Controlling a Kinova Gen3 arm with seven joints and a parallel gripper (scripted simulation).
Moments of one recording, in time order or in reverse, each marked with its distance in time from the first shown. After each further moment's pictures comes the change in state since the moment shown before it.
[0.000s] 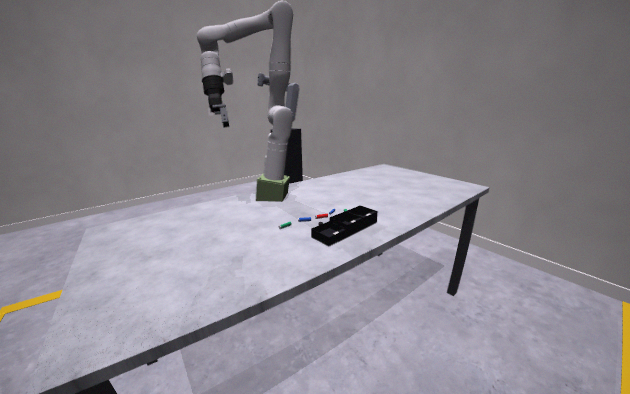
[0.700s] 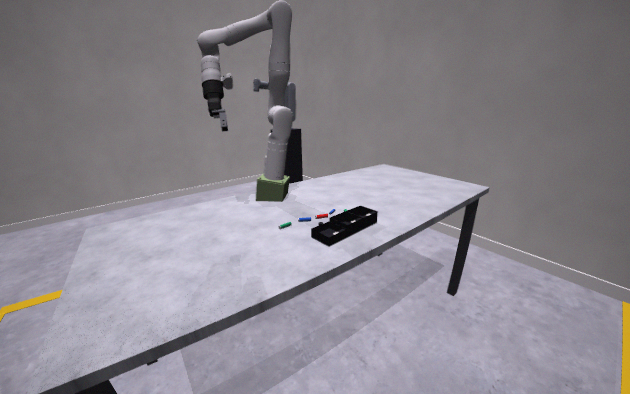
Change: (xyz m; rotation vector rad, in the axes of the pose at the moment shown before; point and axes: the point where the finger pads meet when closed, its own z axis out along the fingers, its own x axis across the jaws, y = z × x) arm -0.005 0.007 0.015 -0.022 0.004 -0.012
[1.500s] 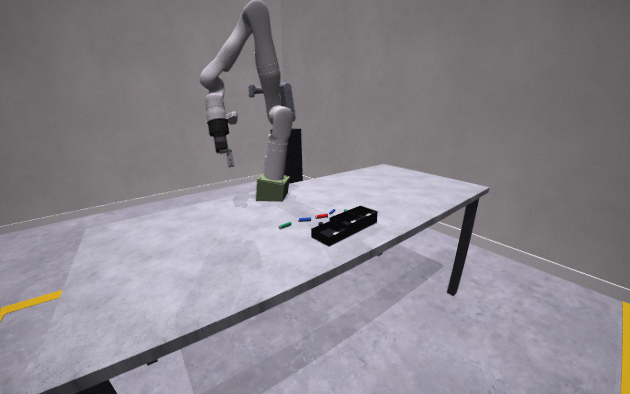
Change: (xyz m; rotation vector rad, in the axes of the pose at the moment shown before) arm -0.048 -0.004 0.134 0.024 -0.020 -0.054
